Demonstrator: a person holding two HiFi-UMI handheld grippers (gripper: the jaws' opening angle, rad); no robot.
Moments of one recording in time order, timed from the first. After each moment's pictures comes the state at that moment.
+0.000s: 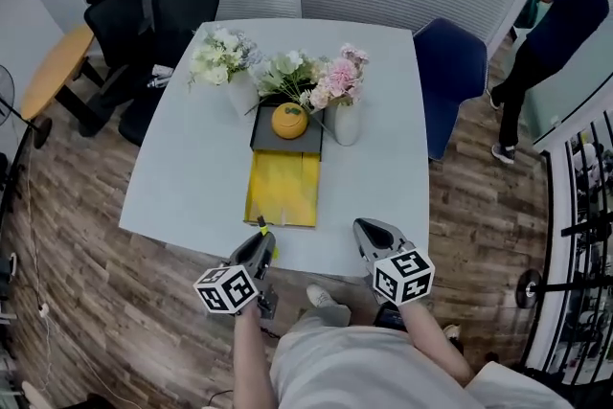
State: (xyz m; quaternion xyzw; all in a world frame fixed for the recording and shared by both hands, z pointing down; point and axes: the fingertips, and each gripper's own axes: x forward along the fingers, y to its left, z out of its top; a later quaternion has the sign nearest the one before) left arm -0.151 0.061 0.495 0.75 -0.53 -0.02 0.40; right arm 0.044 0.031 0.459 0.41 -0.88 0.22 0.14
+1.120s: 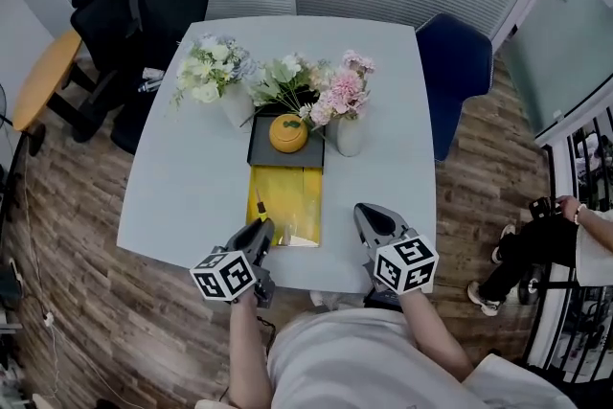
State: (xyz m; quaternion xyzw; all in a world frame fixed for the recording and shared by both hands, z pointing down) left arm -0.161 -0.028 0.497 0.76 -0.51 0.02 0.39; right arm 0.033 -0.055 0.456 0.42 -0.87 0.22 0.11
